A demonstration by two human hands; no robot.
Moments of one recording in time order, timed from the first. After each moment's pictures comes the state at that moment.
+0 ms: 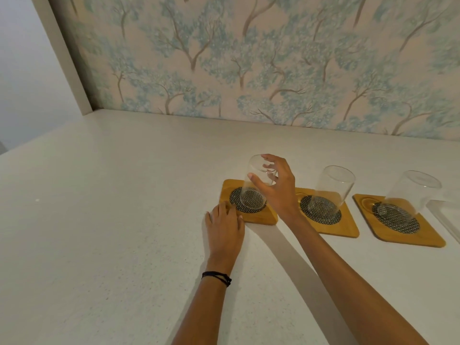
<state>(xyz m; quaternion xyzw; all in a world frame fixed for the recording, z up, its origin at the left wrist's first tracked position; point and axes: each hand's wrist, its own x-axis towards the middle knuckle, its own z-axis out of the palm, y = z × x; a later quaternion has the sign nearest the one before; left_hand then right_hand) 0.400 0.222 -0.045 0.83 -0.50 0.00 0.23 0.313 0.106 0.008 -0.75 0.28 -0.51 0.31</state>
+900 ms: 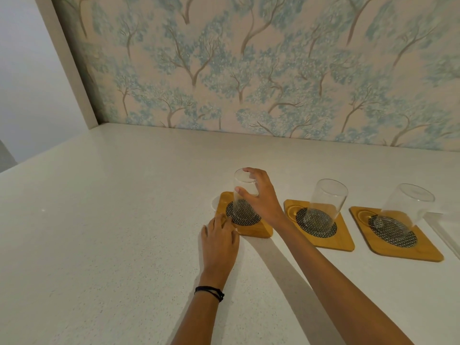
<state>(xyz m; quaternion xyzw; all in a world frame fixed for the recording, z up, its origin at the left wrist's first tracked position) 0.399 0.224 -0.045 0.83 -0.50 0.00 0.24 0.329 0.094 0.009 -0.81 0.26 -0.40 0.35</state>
